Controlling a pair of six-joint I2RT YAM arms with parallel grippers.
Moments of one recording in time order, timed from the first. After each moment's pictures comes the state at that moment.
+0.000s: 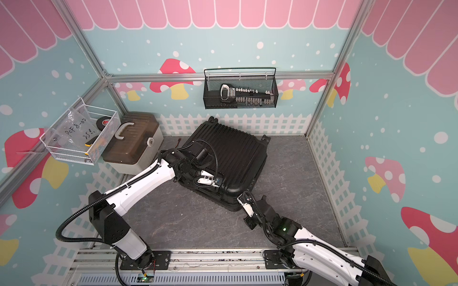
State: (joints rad) left arm -0.67 1.67 1.62 -1.19 0.02 1.15; right arm 0.87 0.70 0.34 -0.27 0.08 -0.02
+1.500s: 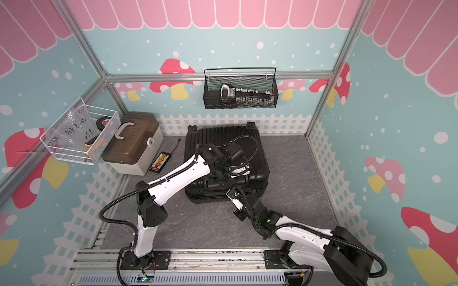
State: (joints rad) left arm -0.89 2.11 2.23 -1.41 0.05 0.26; right arm 0.87 1.09 0.37 0.17 0.11 -0.15
